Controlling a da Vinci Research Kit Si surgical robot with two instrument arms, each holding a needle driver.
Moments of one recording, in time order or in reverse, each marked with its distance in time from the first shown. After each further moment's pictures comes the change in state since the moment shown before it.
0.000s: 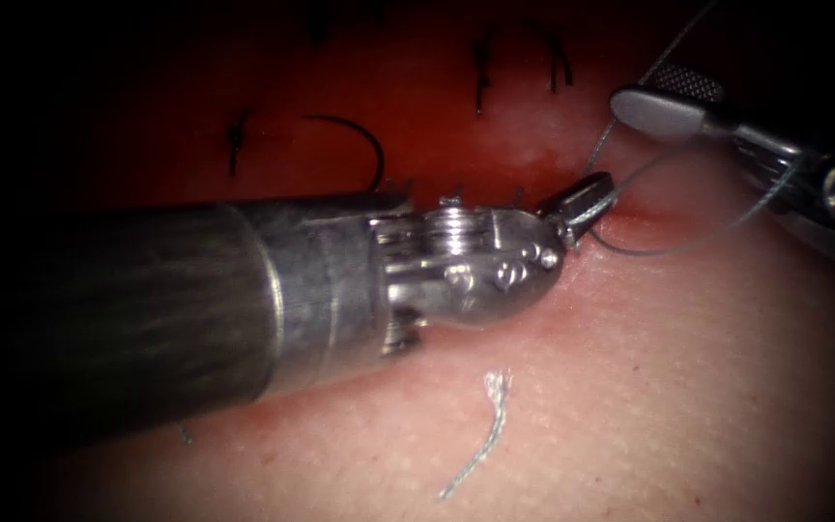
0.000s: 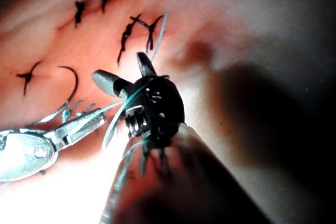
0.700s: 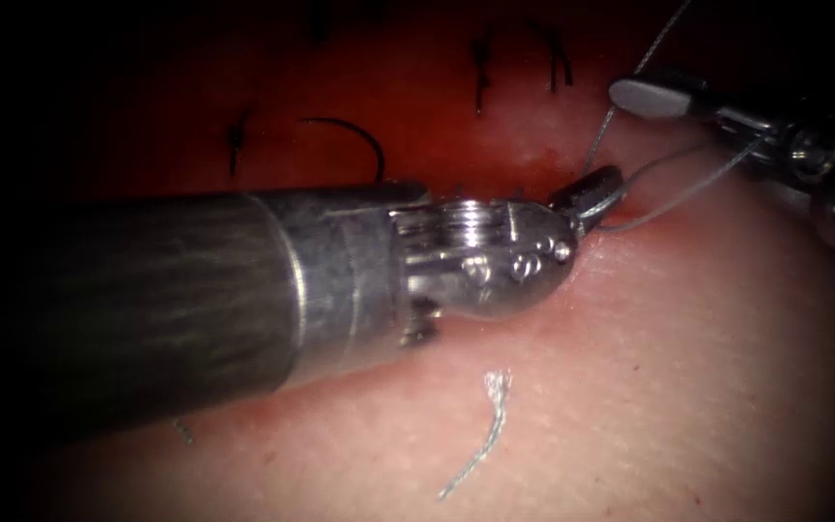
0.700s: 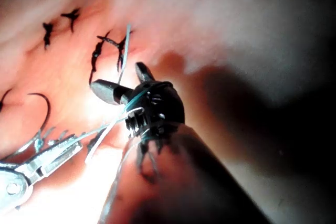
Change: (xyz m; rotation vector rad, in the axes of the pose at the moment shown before) right arm 0.000 0.005 0.003 -0.018 -0.050 0.089; left arm 0.000 0.000 0.001 -0.009 -0.001 0.025
